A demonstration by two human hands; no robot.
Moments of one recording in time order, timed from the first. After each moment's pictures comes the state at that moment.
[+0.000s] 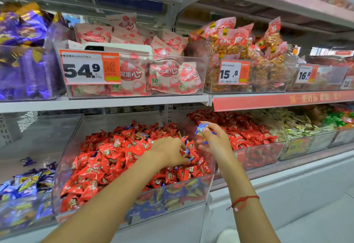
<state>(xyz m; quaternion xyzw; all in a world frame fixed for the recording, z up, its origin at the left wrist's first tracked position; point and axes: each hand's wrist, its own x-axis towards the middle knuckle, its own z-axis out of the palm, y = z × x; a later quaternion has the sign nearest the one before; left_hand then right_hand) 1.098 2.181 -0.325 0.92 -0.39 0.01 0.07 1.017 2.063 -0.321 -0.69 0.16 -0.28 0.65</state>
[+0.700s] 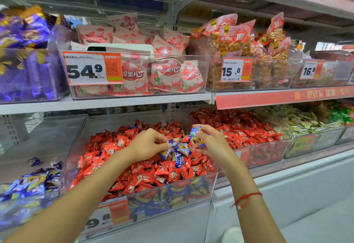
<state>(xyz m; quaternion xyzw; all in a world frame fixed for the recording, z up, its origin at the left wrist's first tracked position) 1.132 2.241 -0.329 0.86 -0.41 -0.02 0.31 1.011 2.072 -0.316 -0.75 0.13 -0.18 0.63</state>
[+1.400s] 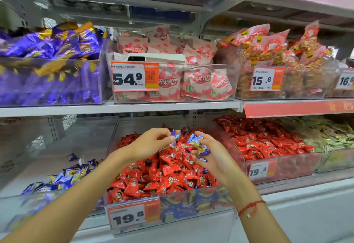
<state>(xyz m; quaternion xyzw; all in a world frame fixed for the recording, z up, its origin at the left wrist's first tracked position) 1.123 2.307 -0.302 0.84 -0.39 -0.03 0.38 1.033 2.134 -0.319 -0.61 0.10 -0.10 0.78</state>
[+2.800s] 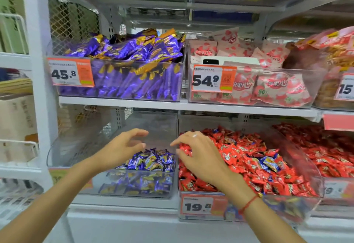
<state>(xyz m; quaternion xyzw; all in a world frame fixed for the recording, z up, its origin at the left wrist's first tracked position) 1.104 2.528 -0.317 0.88 -0.21 0.04 0.42 1.060 2.291 -0.313 -0.92 -0.23 -0.25 0.22</state>
